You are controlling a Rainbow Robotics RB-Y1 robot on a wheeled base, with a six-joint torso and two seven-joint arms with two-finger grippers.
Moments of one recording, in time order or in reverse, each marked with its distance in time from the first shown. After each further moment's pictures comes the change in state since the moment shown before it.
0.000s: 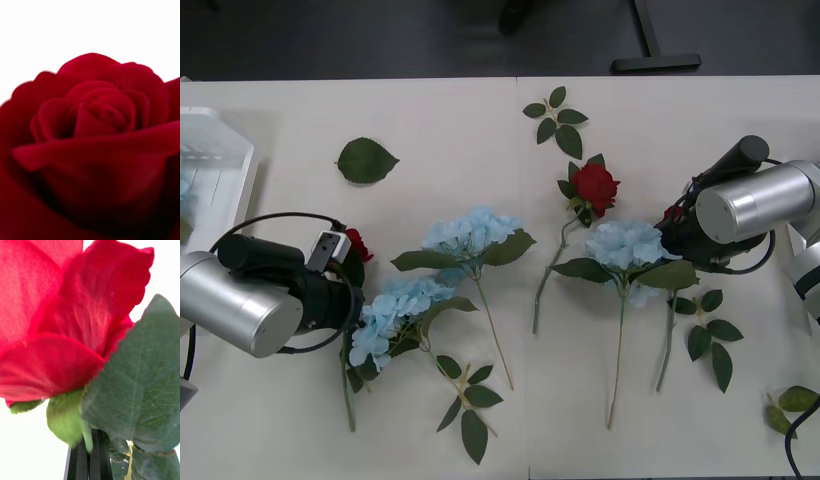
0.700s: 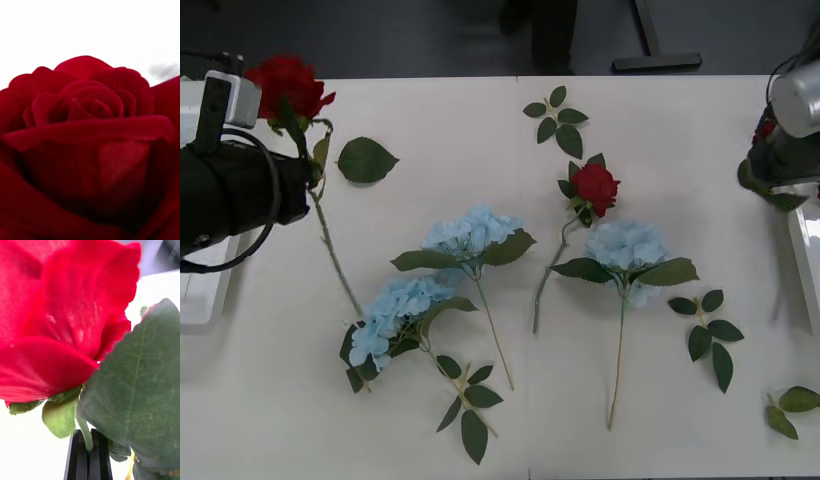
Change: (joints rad) right arm -0.235 -0.168 -0.067 0.033 0.200 0.280 0.332; left arm 0.098 0.267 0.352 -0.465 0.410 -0.277 0.001
